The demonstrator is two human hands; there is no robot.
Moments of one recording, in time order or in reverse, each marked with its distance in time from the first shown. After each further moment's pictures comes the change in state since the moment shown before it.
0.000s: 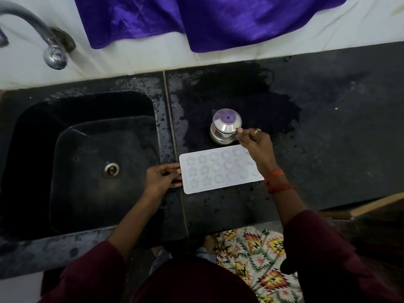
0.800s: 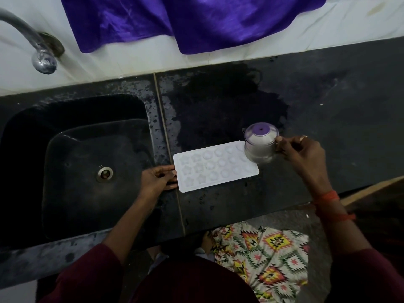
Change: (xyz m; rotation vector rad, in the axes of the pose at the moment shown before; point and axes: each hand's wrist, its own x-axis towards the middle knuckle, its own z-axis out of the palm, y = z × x) left_hand -0.008 0.001 0.000 -0.009 -0.022 0.001; right_hand -0.064 -0.018 -0.106 -0.342 0.252 -0.106
